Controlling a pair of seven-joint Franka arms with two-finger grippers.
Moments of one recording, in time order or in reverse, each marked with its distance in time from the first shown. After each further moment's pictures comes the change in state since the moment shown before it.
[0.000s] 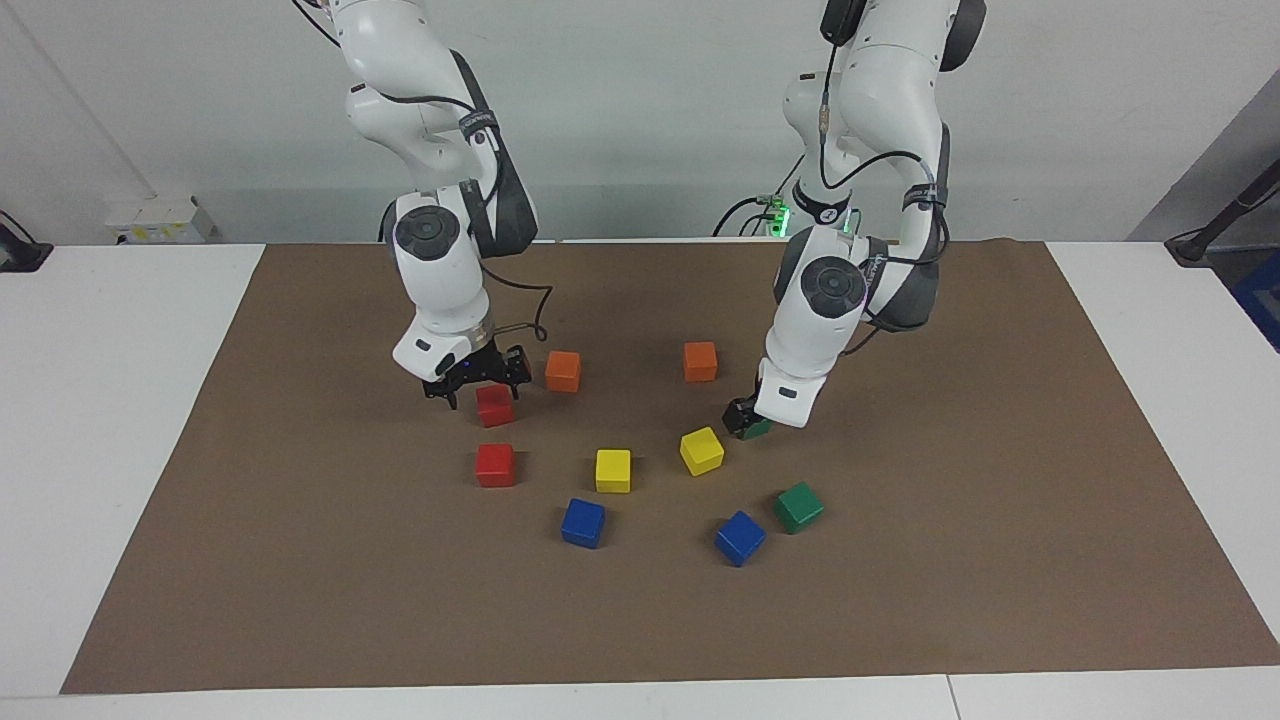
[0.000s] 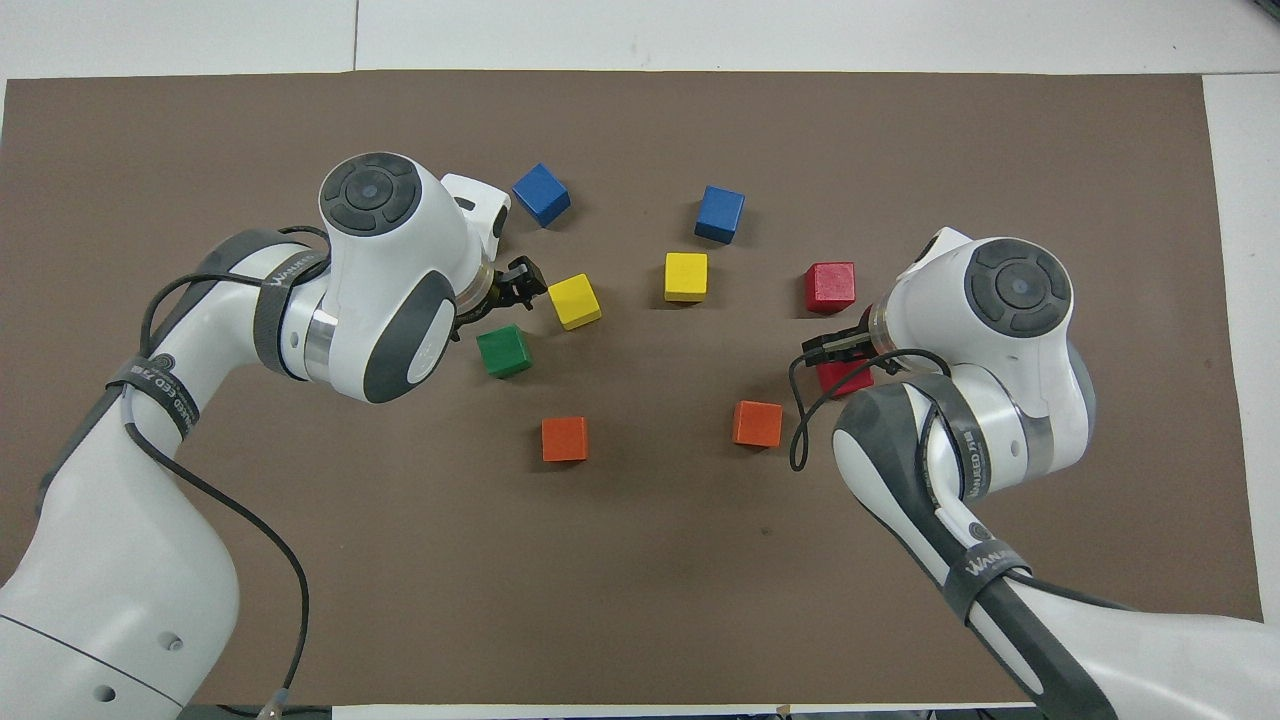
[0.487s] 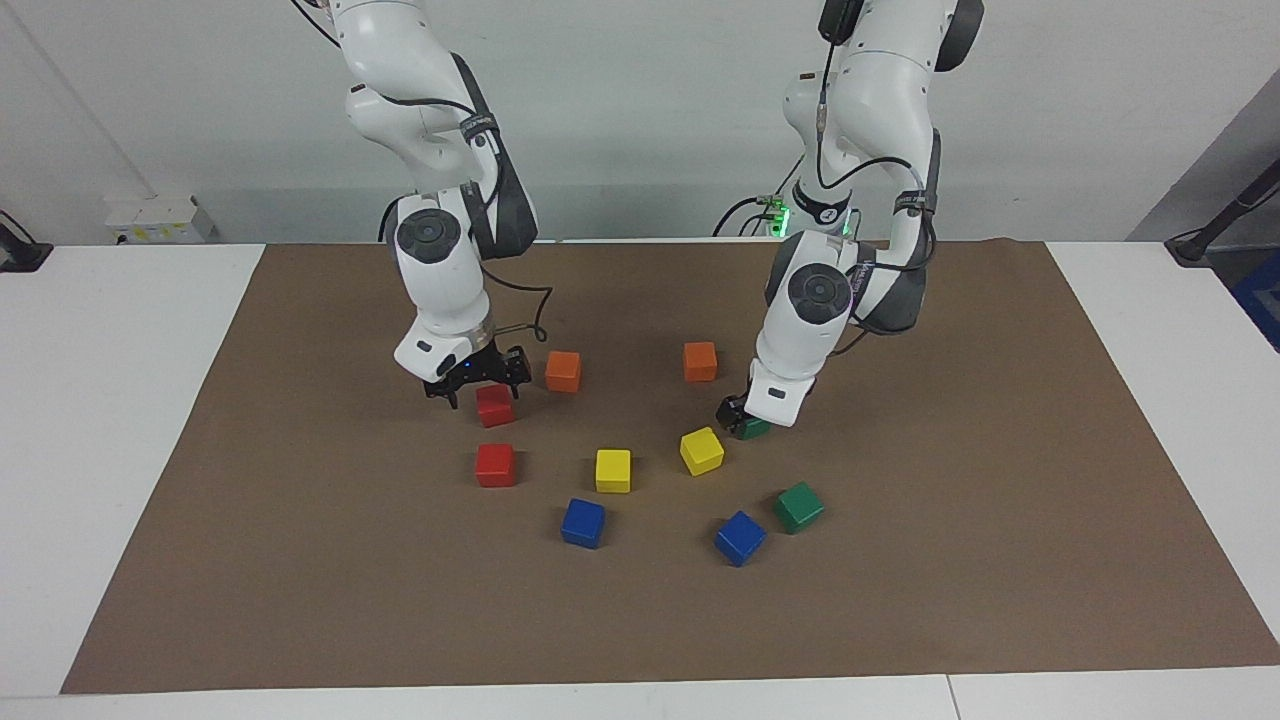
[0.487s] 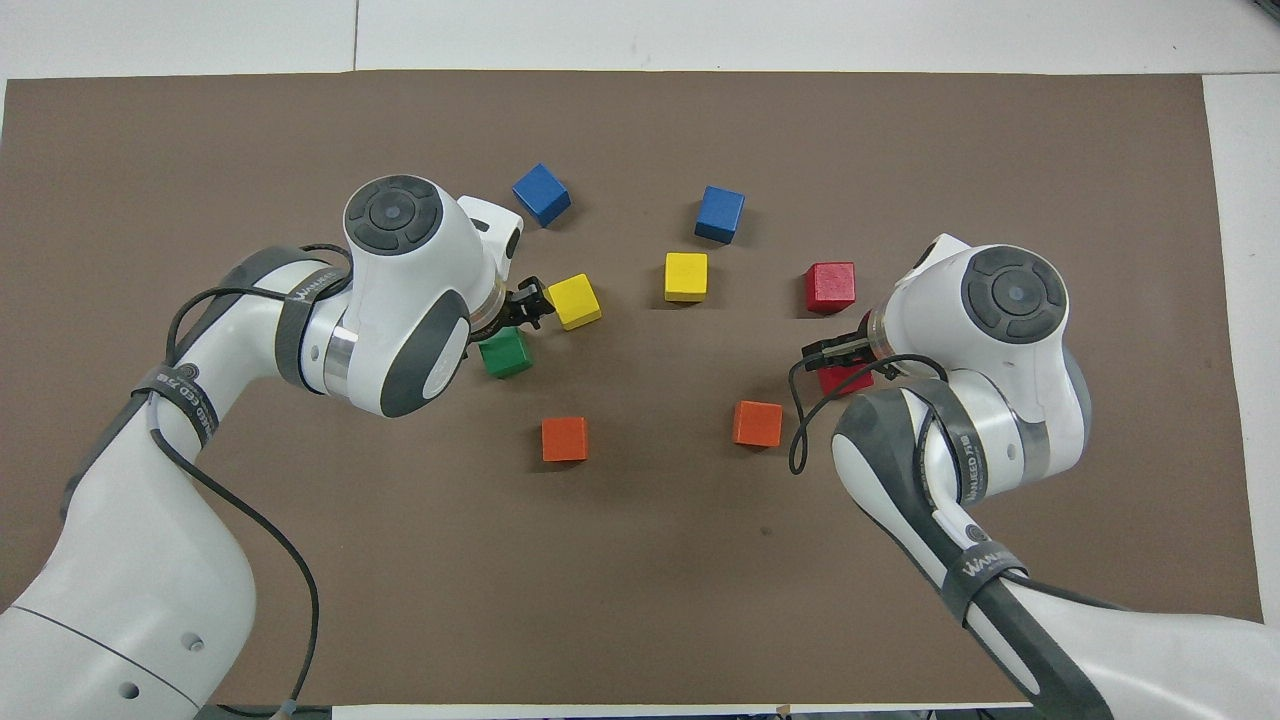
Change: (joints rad) left arm -0.016 0.000 -0.005 -0.053 0.000 0.021 -0.001; right arm 0.000 0.000 0.000 -0.022 0.000 0.020 0.000
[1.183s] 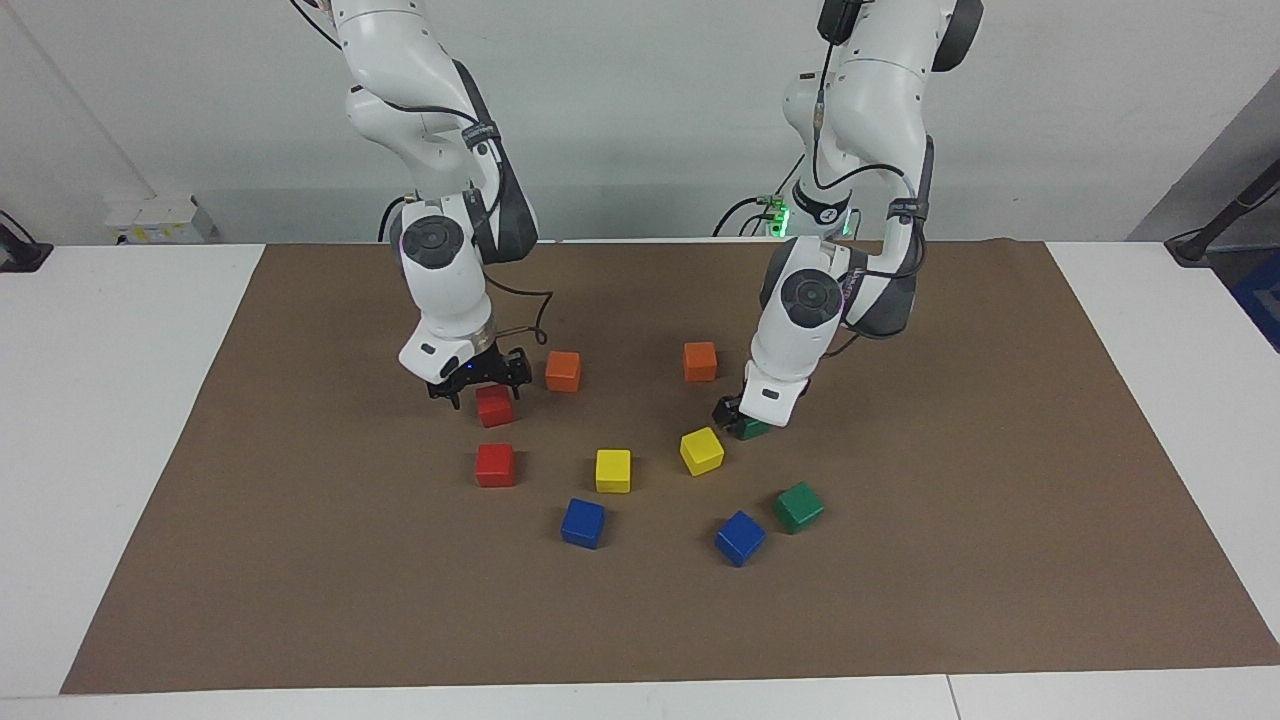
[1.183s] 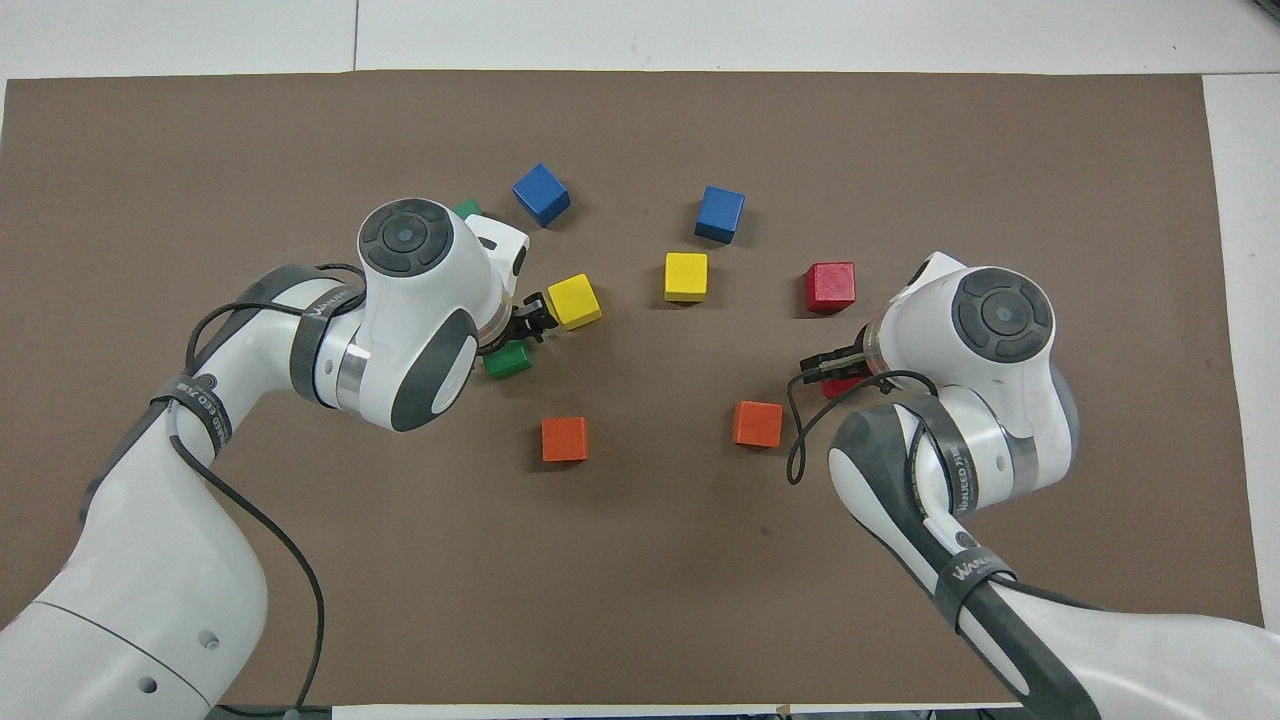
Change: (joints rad) left arm -0.006 0.000 -0.002 -0.047 0.000 0.044 0.000; right arm 0.002 0.001 0.002 -0.053 0.000 0.047 0.000
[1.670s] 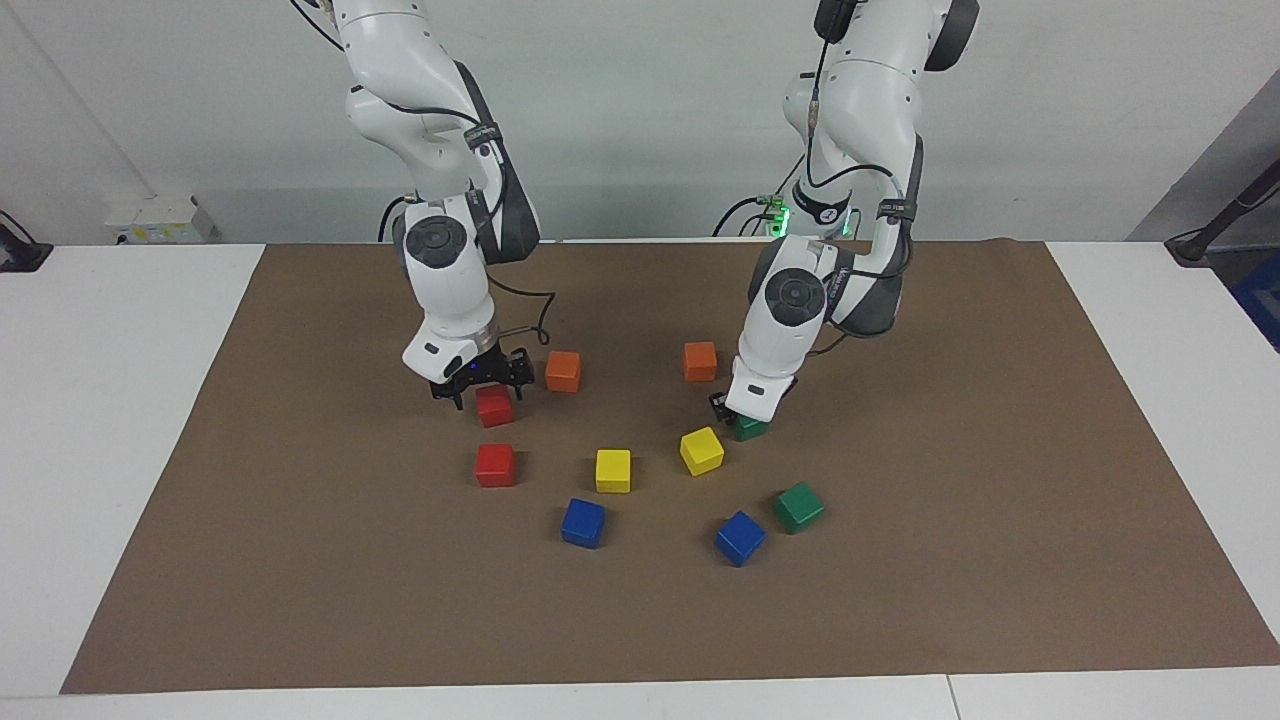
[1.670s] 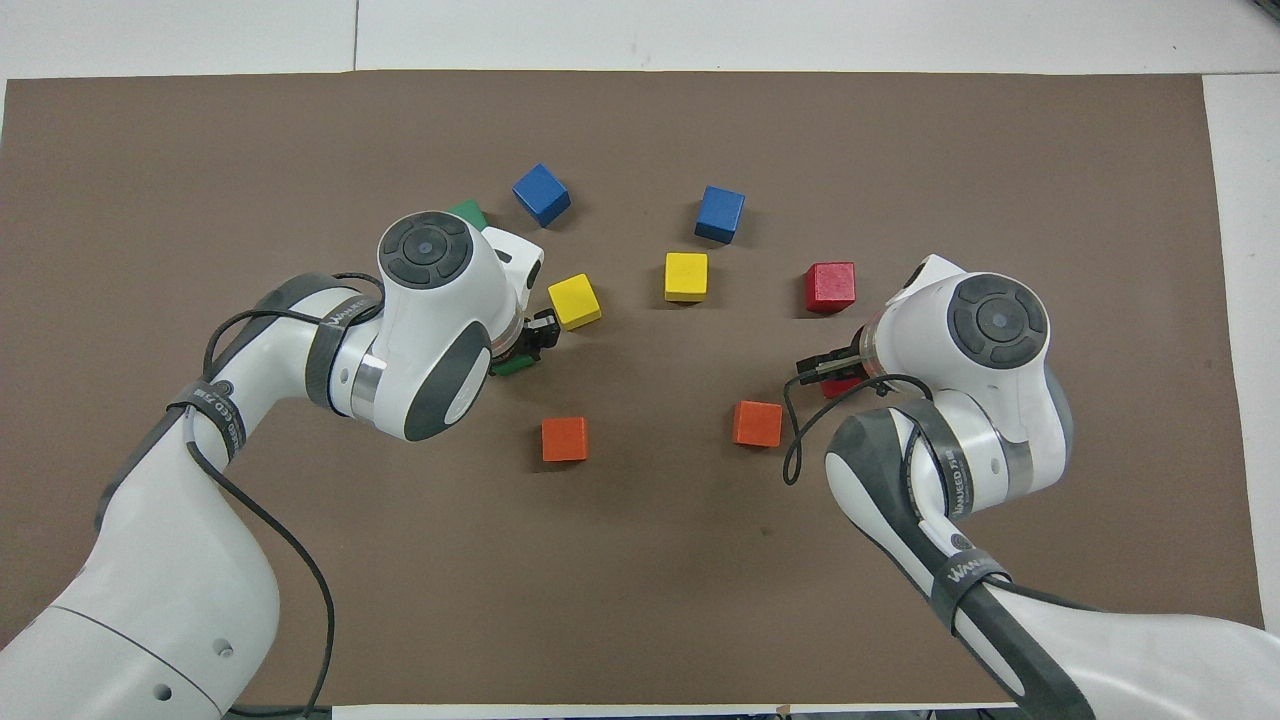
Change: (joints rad) left arm -0.019 -0.008 0.008 -0.016 0.003 -0.005 0.035; right arm 0.001 0.003 0.003 -0.009 0.000 0.026 0.000
